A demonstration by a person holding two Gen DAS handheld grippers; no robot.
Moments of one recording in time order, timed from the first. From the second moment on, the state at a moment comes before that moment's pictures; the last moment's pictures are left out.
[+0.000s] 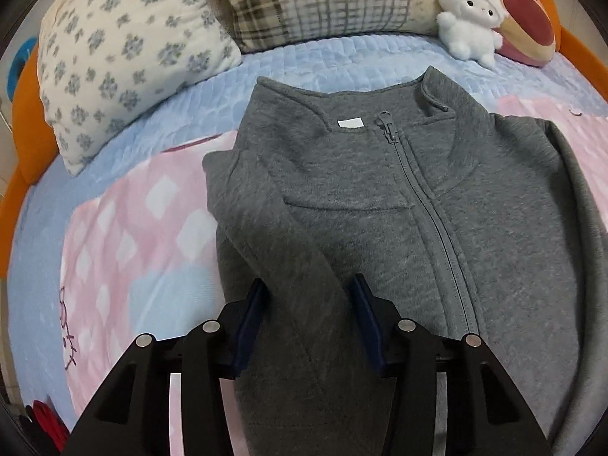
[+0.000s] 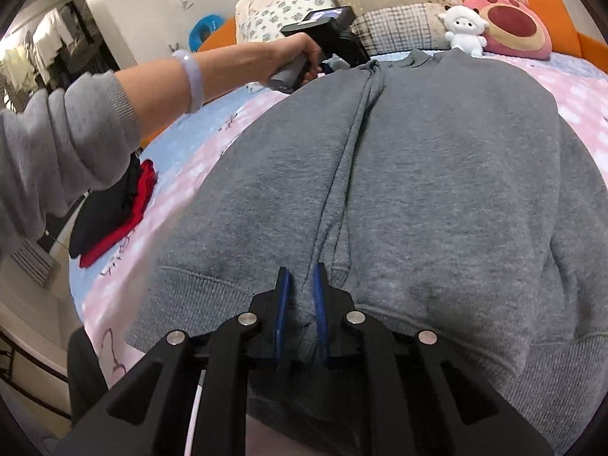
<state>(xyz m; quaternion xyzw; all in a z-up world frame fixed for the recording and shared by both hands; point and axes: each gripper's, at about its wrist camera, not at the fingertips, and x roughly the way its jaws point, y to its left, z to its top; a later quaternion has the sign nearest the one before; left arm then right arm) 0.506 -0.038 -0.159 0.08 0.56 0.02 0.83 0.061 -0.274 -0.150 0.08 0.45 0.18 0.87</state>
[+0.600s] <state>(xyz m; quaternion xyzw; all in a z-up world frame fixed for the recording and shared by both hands) 0.153 -0.243 -0.009 0.27 0.37 -0.23 0.86 0.087 -0.480 0.025 0.12 0.37 0.09 0.92</state>
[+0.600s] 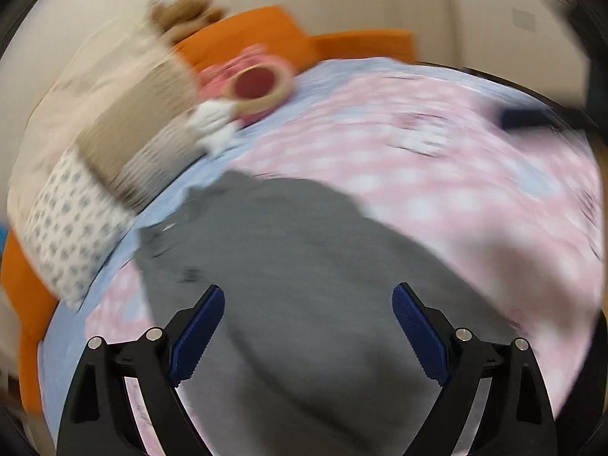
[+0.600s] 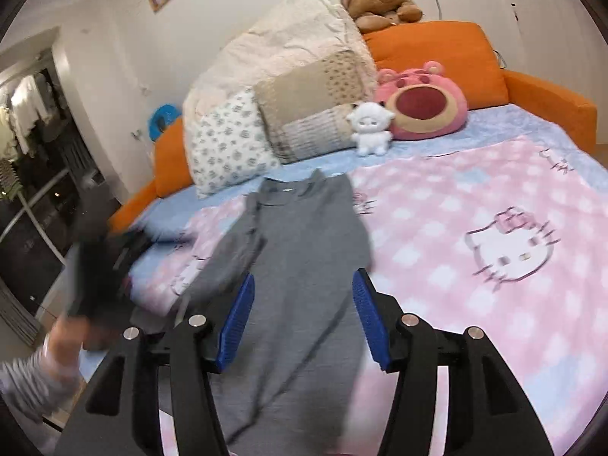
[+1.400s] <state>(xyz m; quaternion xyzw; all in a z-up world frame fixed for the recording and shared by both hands) 0.056 -0.352 -0.134 0.32 0.45 -0.27 0.79 0.227 -0.472 -0.038 0.09 0.48 0.13 0.86</state>
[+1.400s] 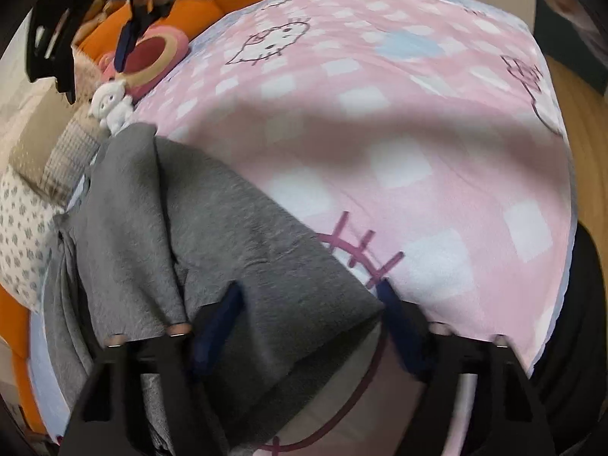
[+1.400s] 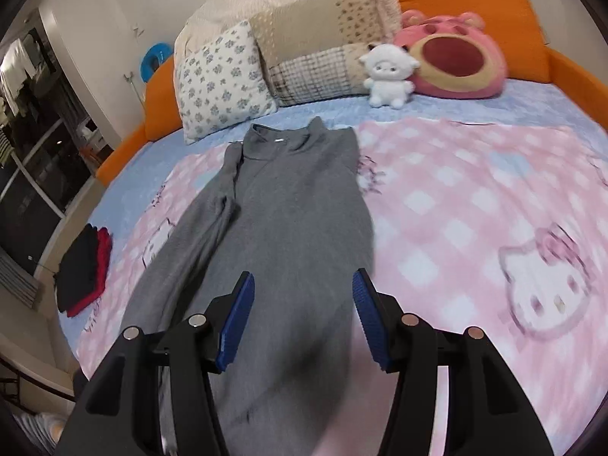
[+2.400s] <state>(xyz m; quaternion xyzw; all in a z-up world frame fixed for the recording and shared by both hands) 0.079 -0.134 -0.076 -0.19 0.41 -0.29 0.84 0.499 -0.397 -0.115 0.16 0.53 0.04 0.83</state>
